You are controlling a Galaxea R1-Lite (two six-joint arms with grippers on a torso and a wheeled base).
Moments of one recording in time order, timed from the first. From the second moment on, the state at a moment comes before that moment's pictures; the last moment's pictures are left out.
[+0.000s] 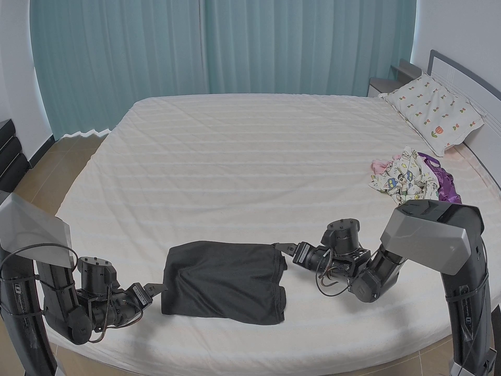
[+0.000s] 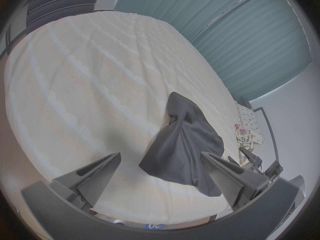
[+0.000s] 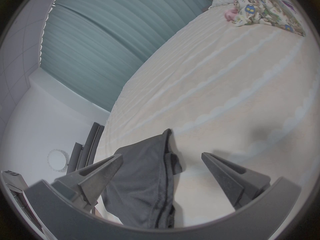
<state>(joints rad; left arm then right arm) -0.15 2.21 -0.15 -1.33 -0.14 -0.81 0.49 2.49 -0.98 -1.03 0.09 0.80</state>
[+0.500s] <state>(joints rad) -0.14 2.23 -0.16 -1.34 -0.14 -0.82 0.51 2.63 -1.28 -0.84 0.09 0.77</state>
